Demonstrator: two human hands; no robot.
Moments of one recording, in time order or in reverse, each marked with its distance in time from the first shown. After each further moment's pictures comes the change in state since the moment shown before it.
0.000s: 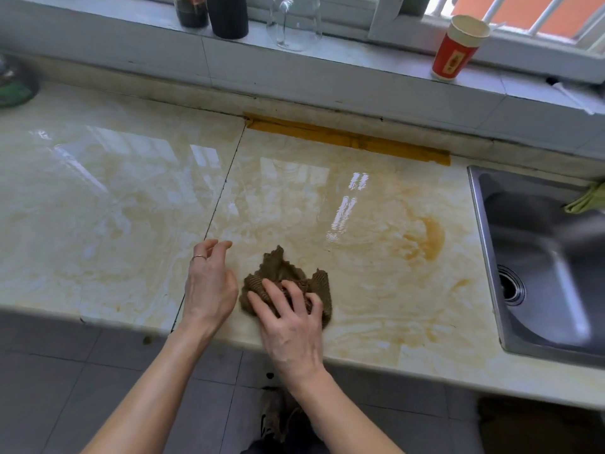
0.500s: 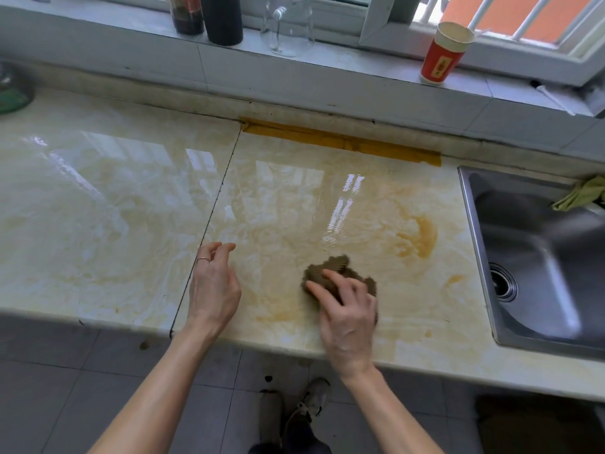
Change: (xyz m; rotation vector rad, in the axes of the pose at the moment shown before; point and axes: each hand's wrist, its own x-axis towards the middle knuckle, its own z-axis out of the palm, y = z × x) left_hand -0.007 0.004 0.002 -0.025 -0.006 0.023; right_hand -0.007 0.063 -0.044 0.097 0.050 0.234
